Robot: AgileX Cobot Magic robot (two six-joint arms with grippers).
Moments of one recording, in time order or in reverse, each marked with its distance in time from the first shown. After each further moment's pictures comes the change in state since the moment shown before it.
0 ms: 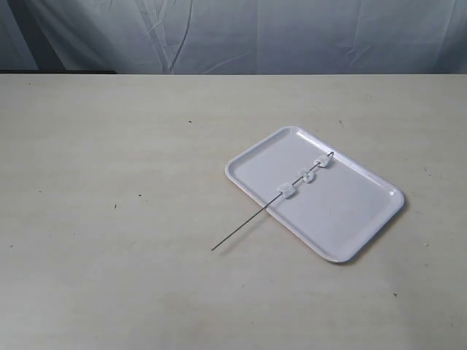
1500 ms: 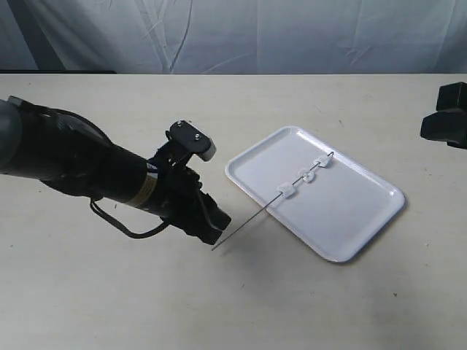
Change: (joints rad) left arm -0.590 1.805 -0.772 1.004 0.015 -0.669; right arm 0.000 0.973 -0.686 0.532 1.266 -0.514
